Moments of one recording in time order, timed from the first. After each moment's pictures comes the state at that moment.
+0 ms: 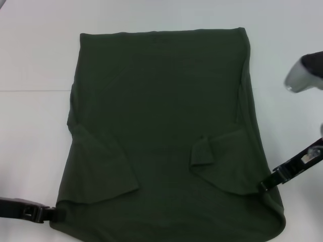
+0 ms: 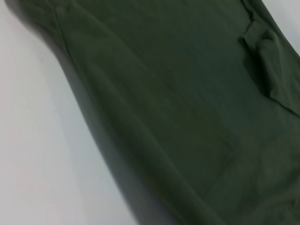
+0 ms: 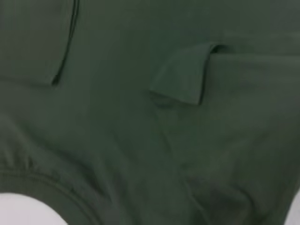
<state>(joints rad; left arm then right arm) -0.54 -2.05 0.53 0.84 2.57 1.59 -2.04 0.74 2.09 -1.01 -1.18 -2.74 -1.71 2.57</state>
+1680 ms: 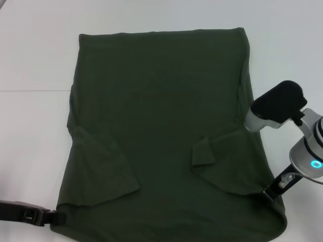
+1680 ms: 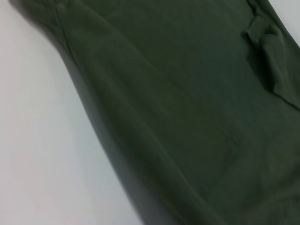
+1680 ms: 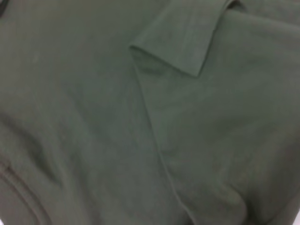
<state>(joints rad) -0.53 -2.06 0.54 0.84 2.57 1.58 -2.04 0.71 2.10 -1.38 -1.09 -2.79 -1.47 2.67</state>
